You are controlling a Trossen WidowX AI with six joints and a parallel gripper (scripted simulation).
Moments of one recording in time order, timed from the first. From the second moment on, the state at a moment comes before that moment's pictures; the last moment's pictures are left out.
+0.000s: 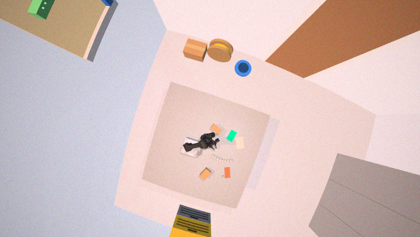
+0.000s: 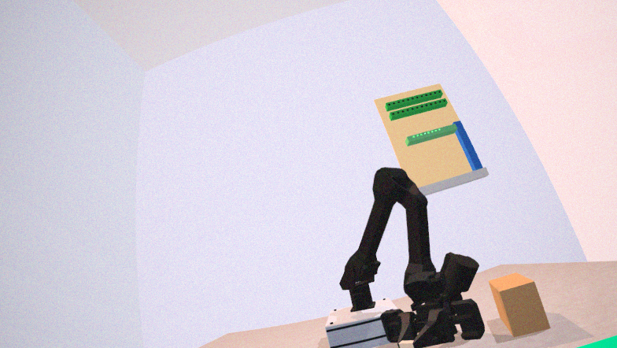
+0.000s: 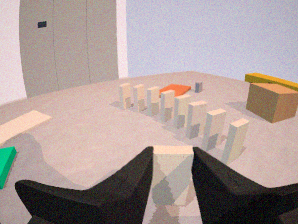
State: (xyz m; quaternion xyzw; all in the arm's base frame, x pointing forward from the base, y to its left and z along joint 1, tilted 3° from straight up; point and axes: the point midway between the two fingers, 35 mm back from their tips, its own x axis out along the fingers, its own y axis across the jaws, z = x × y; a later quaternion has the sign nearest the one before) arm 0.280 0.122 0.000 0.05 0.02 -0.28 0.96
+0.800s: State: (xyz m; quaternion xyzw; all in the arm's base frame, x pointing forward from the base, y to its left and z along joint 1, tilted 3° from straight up) arm 0.279 0.121 0.006 0.04 0.03 -0.28 0.96
